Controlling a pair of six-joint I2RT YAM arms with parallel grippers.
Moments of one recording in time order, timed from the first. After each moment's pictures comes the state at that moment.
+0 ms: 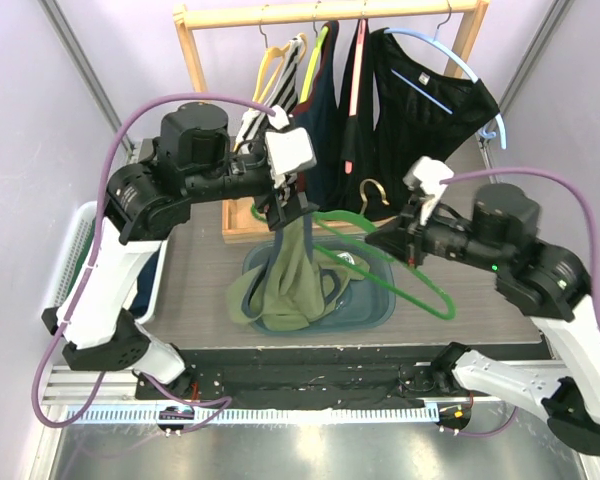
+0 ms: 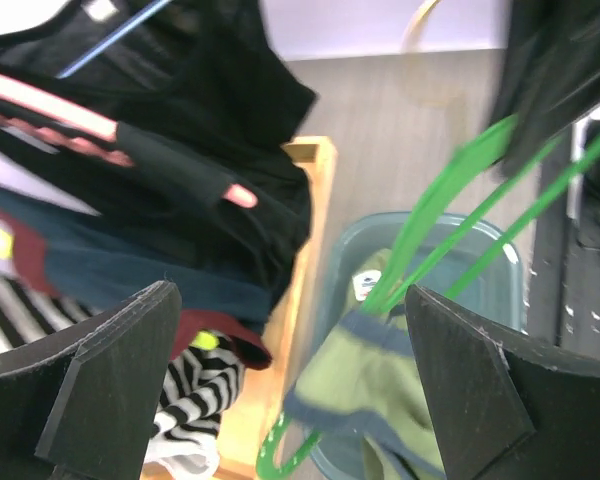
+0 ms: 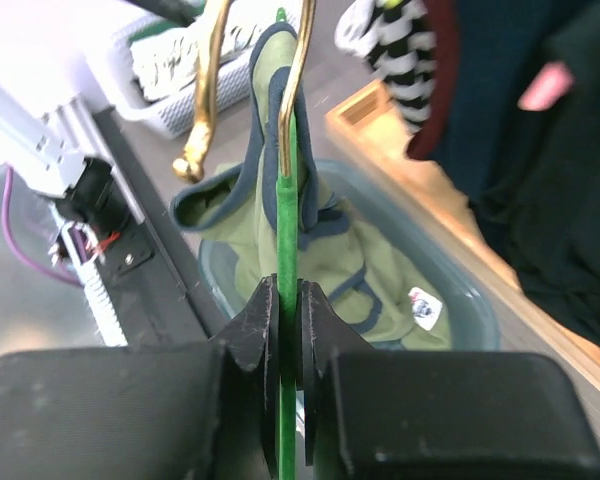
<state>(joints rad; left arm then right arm) -0.84 1.52 2.28 -1.09 0.35 0.48 0.70 0.93 1.50 -0.85 -0.32 0.02</state>
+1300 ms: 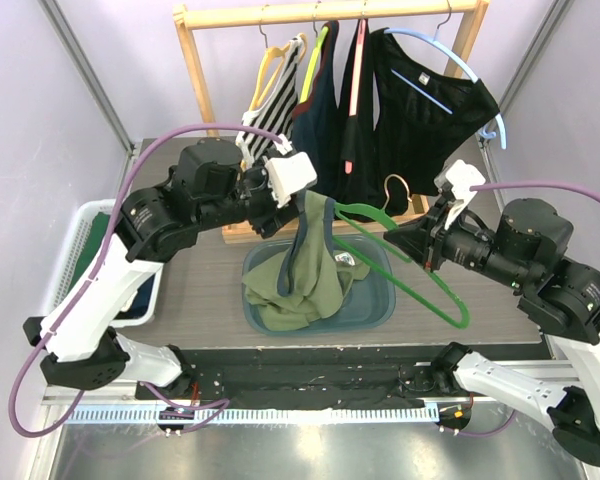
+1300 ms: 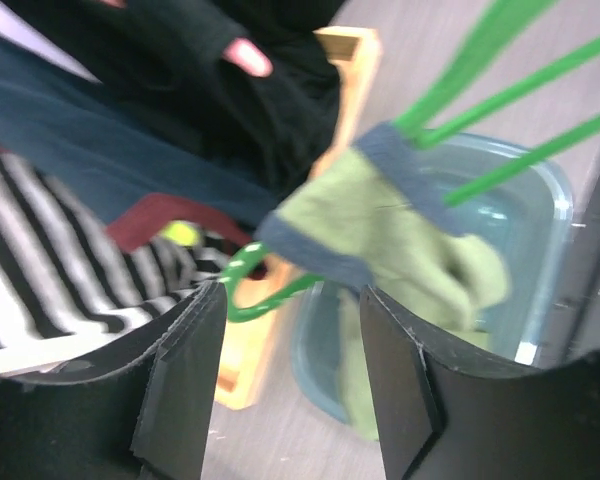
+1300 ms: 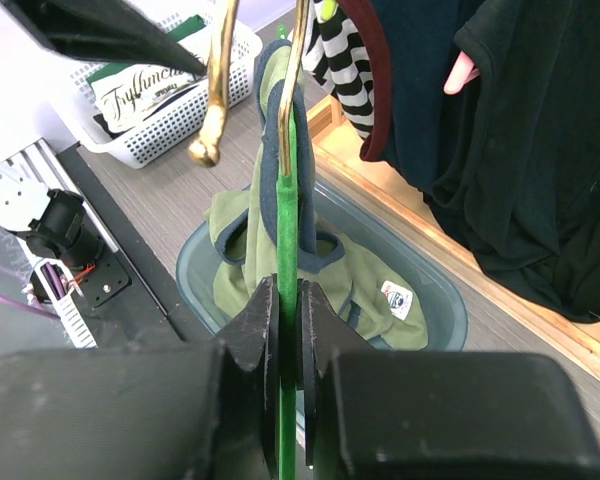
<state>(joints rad) -0.90 1.36 1.94 -0.99 0.04 0.42 0.70 0.85 1.51 -0.87 -0.16 0.06</state>
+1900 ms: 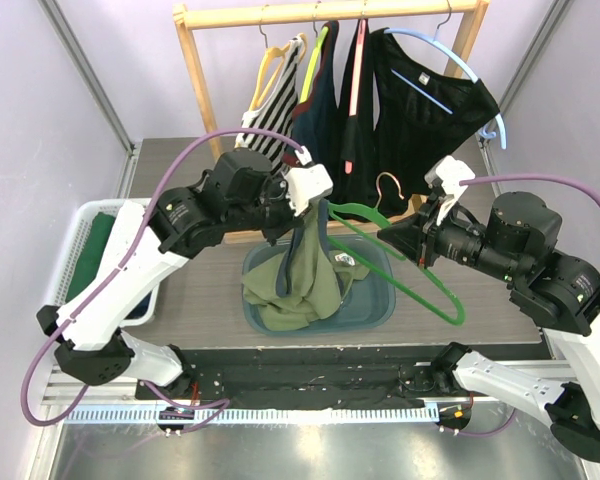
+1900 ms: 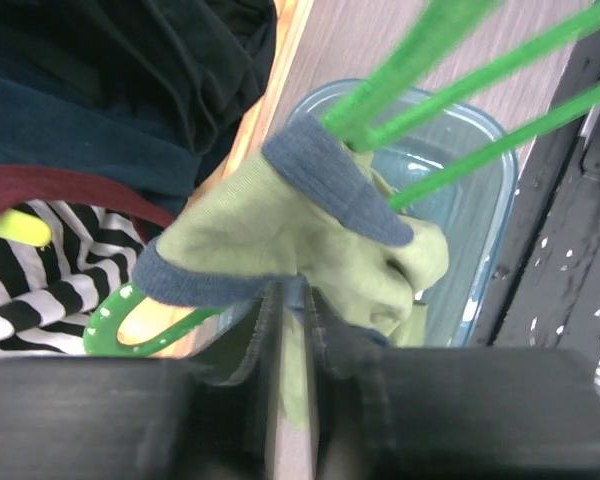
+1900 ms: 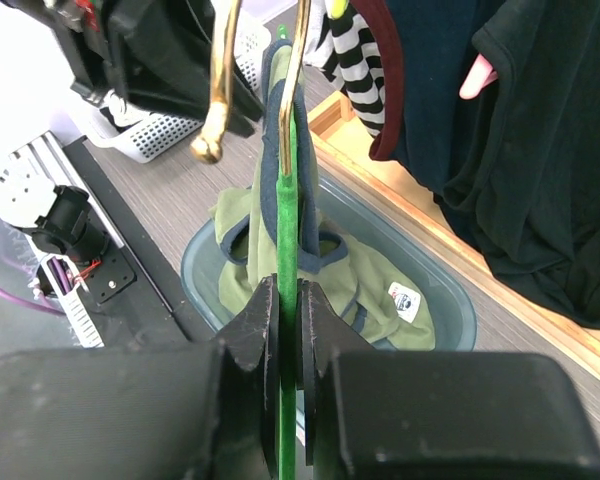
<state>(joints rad) -0.90 1.39 1.81 -0.99 0.11 0.29 0.70 0.87 1.51 -0.86 -0.19 0.07</state>
